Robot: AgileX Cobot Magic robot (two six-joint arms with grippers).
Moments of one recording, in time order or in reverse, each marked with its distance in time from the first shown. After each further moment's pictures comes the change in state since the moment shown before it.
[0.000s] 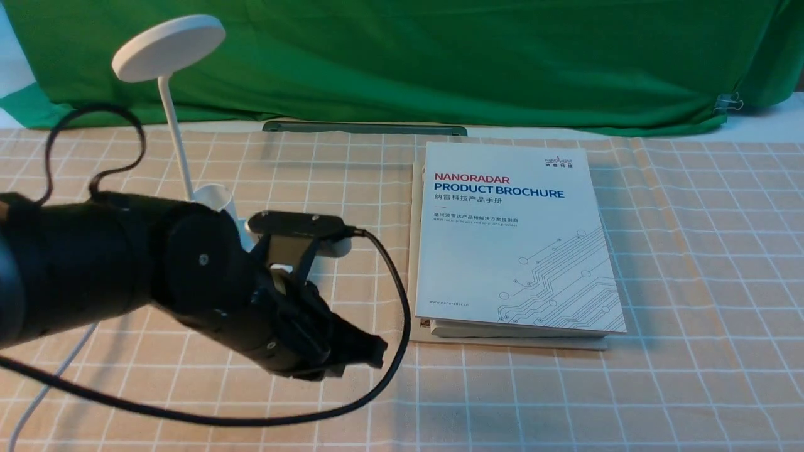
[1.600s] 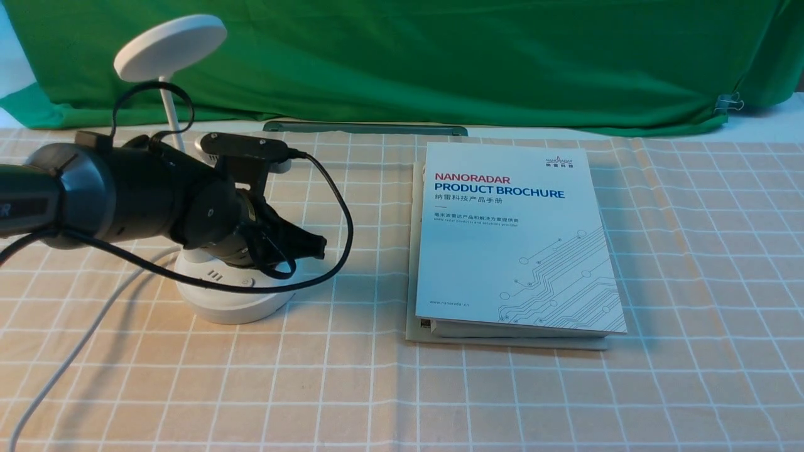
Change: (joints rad) right arm 0.000 0.000 0.000 0.000 0.000 0.000; left arm 0.229 0.276 -0.166 0.417 -0.258 -0.232
